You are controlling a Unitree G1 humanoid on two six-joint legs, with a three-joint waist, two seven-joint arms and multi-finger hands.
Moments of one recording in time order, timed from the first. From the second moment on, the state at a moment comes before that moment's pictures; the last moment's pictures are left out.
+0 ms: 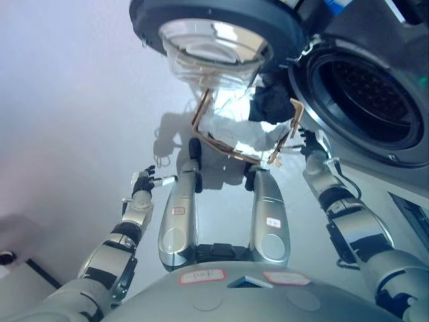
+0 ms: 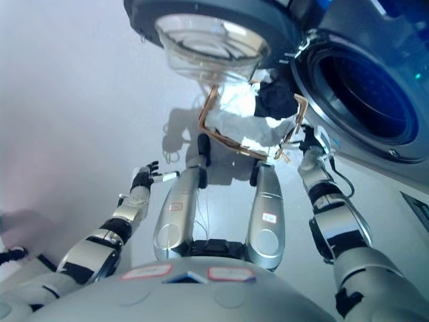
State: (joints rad) left arm -0.26 0.26 -0.29 1.03 -0.18 0.00 0.29; right arm -0.58 -0.40 0.34 1.13 -0.04 0.04 -0.33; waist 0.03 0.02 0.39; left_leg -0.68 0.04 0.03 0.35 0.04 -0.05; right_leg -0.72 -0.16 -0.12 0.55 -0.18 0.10
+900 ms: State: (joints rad) left arm -0.49 0.36 -0.32 0.89 -0.36 -0.05 0.37; right arm -1.00 -0.56 0.40 1.21 0.08 0.04 -0.48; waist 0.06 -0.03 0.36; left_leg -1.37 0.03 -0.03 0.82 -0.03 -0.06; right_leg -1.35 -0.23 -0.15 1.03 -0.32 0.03
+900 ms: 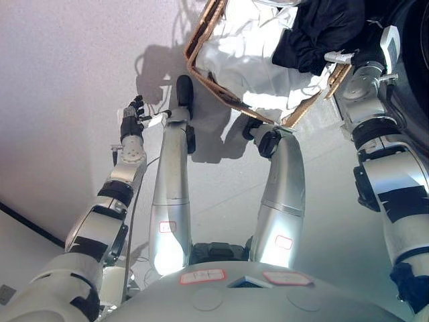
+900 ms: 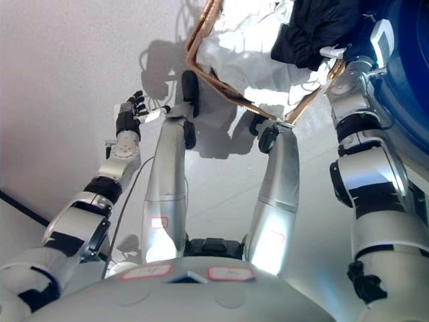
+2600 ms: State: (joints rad) left arm -0.41 0.31 -0.31 1.05 -0.34 -0.05 0.30; right arm -0.83 -0.37 0.06 1.12 0.66 -0.11 -0.43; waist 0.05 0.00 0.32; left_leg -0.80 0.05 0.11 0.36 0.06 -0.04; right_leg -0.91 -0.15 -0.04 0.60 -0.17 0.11
